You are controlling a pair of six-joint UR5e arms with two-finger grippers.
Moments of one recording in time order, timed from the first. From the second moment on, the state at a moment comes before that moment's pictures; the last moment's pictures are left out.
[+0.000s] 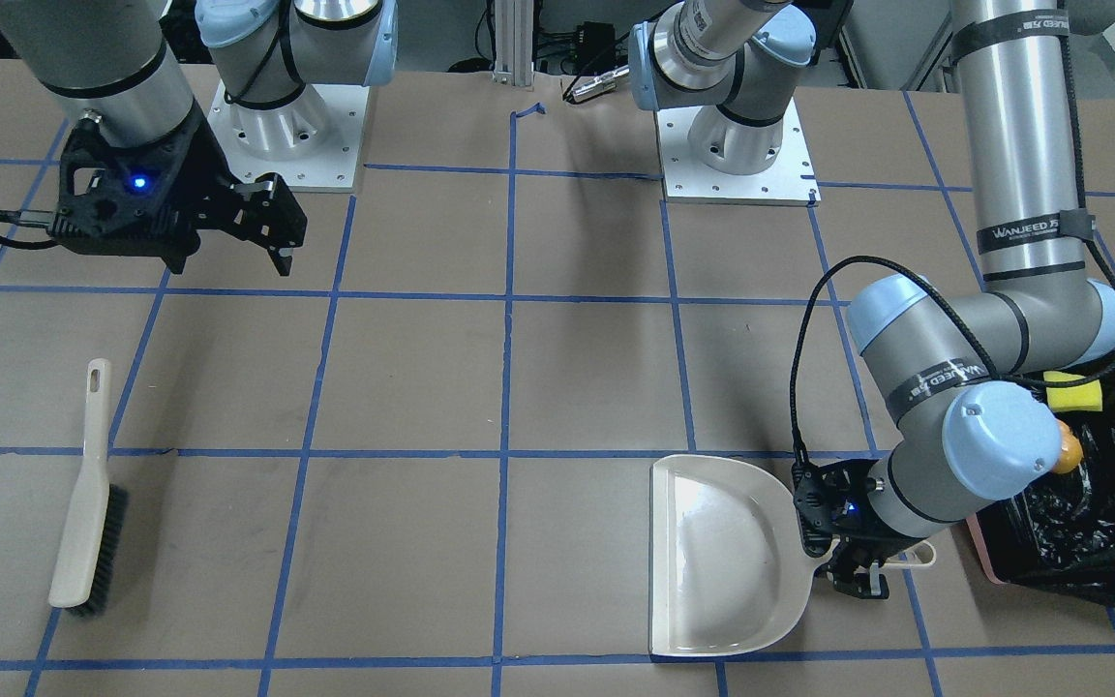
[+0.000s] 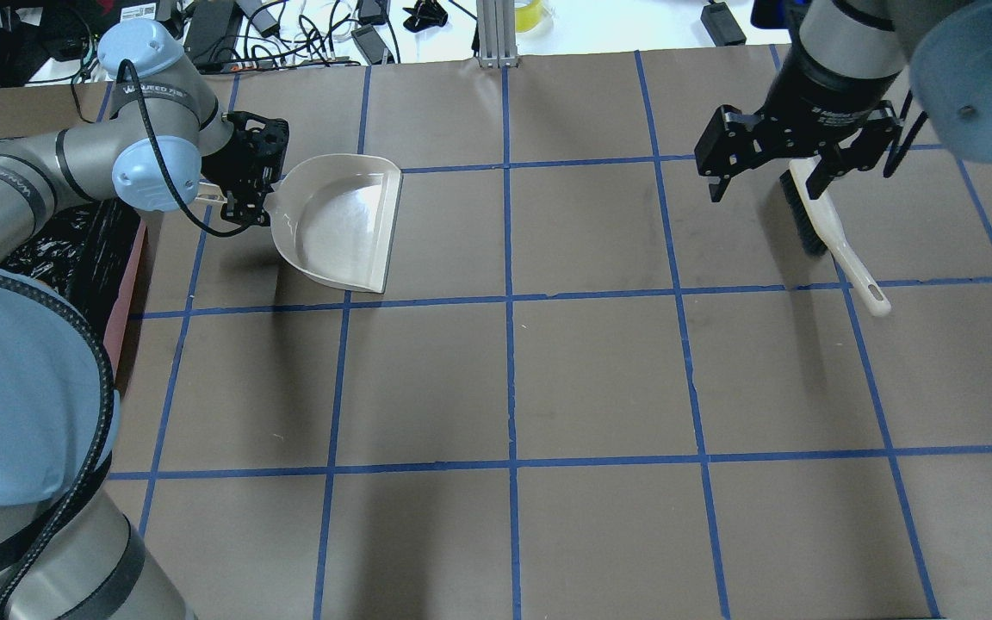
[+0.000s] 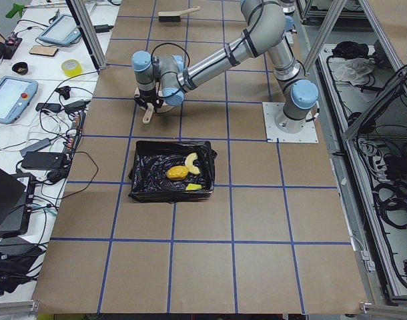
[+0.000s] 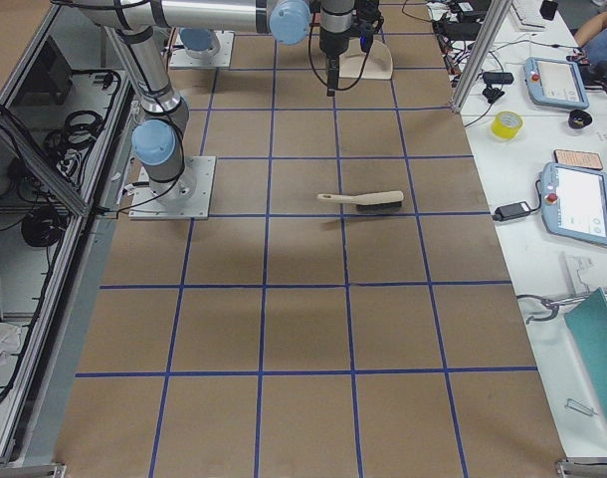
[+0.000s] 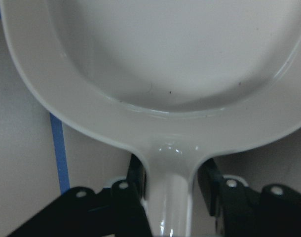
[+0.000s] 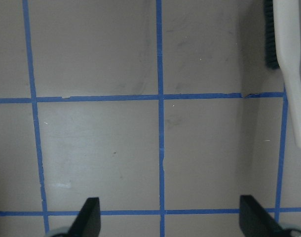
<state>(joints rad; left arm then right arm) -1.40 -2.13 -1.53 -1.02 1.53 1.74 1.59 -1.55 1.59 -1.61 -1.56 0.03</state>
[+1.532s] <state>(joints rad) -1.47 -1.61 -1.58 -1.42 1.56 0.44 1.60 -1.59 1.59 -1.62 -1.56 0.06</state>
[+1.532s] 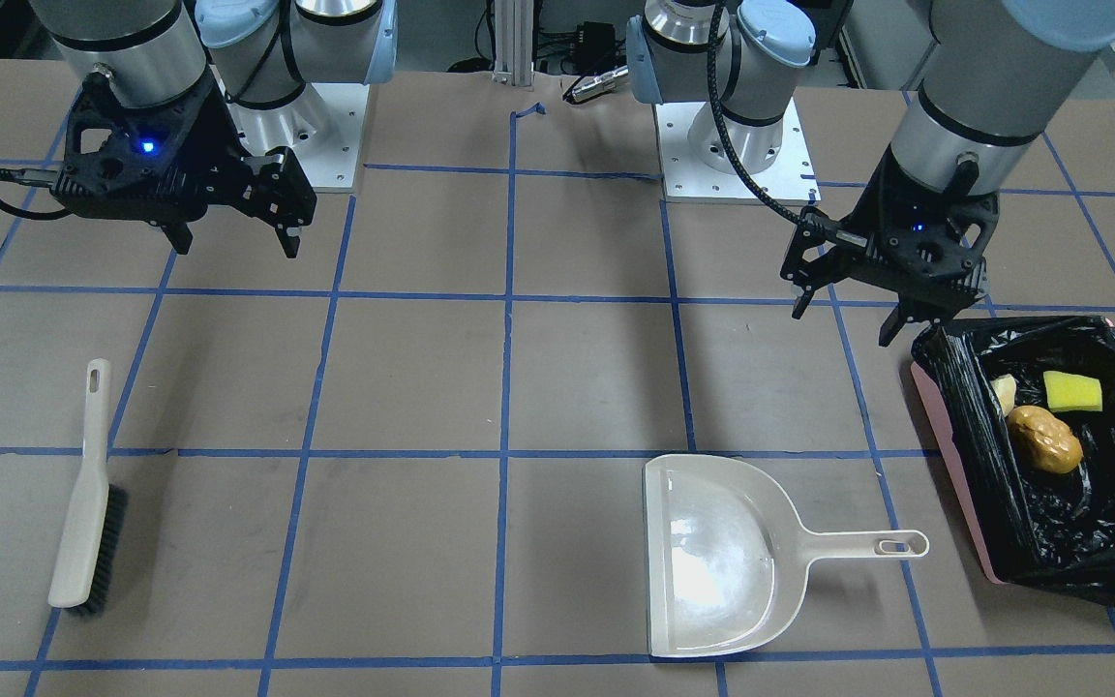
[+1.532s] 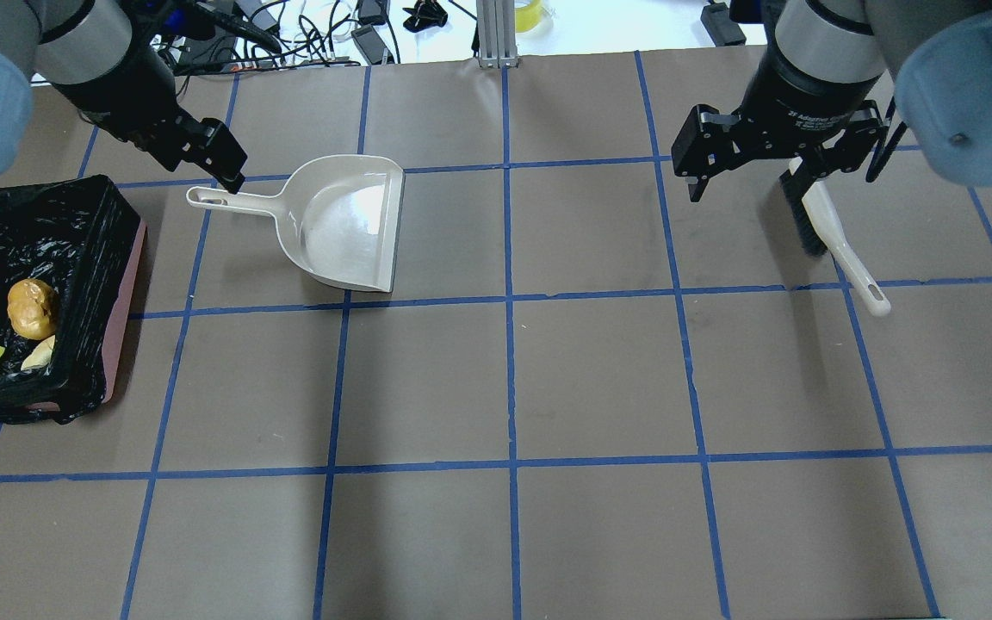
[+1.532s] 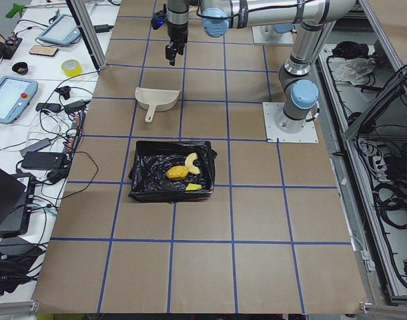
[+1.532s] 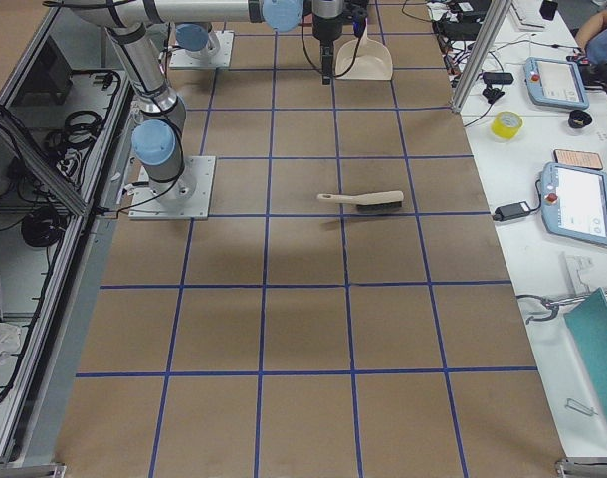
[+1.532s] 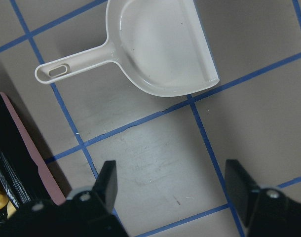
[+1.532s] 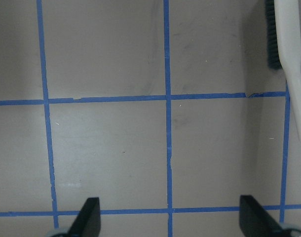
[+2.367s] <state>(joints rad) -1.51 -1.58 -1.60 -1.44 1.57 0.16 1.60 -1.59 1.59 -1.63 -1.56 0.05</state>
